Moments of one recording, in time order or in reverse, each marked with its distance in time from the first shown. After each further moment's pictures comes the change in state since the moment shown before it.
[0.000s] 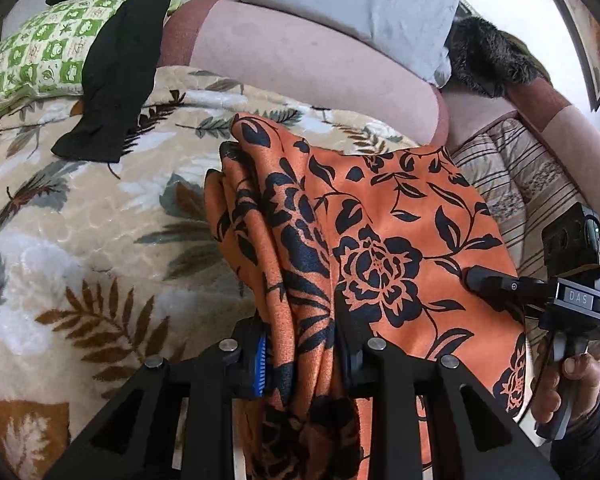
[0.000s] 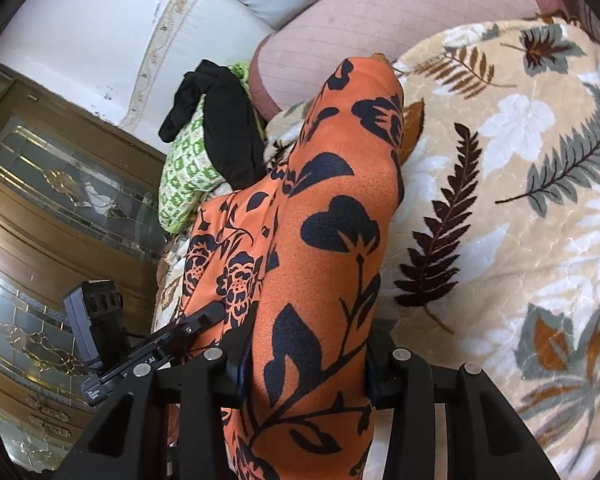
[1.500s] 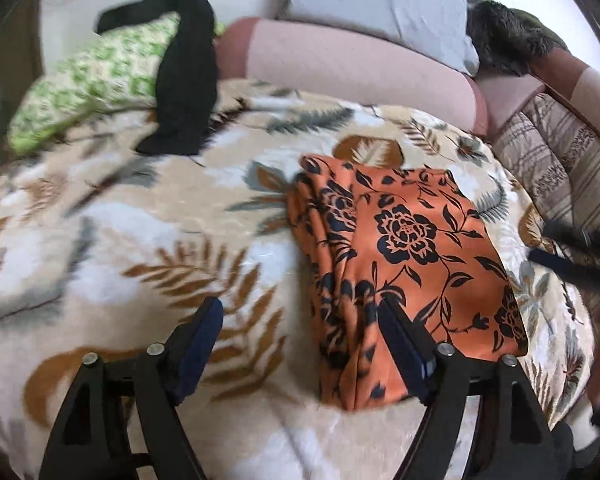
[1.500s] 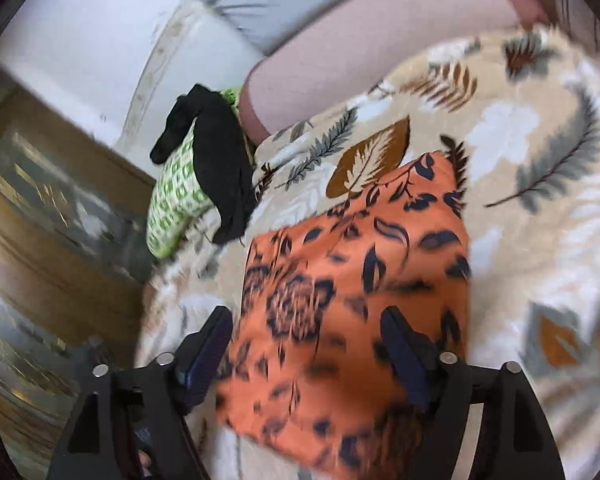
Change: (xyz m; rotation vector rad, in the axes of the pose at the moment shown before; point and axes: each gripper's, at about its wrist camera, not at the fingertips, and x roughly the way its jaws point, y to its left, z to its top) left arm -0.046 0.007 -0.059 0.065 -0.097 0.260; right arm -0.013 0.031 -0.032 -0.056 -0.128 -0.113
